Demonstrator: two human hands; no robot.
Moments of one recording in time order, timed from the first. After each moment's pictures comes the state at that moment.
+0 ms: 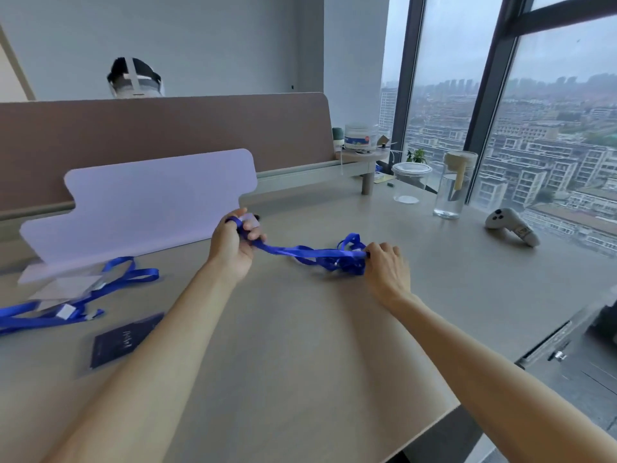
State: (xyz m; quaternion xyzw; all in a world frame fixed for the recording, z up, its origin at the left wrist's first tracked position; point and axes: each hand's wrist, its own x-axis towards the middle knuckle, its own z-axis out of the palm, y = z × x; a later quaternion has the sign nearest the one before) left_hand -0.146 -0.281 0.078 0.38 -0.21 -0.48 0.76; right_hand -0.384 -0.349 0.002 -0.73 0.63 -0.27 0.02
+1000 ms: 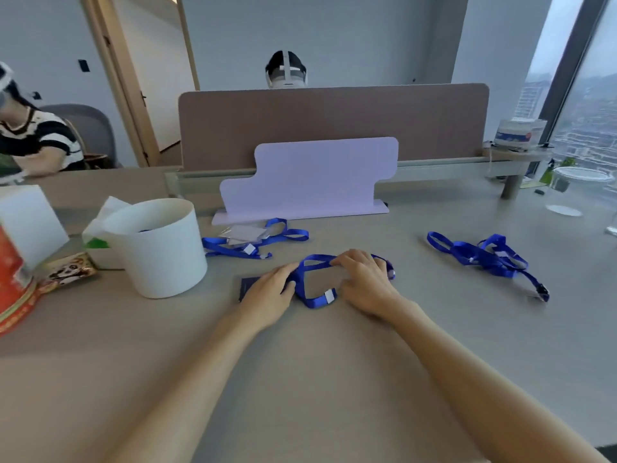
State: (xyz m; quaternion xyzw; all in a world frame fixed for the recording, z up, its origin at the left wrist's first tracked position) left_hand -0.003 -0.089 -0.014 0.79 -0.54 -0.08 0.29; right_hand -0.173 -0.216 -0.001 -0.92 0.31 -0.18 0.15
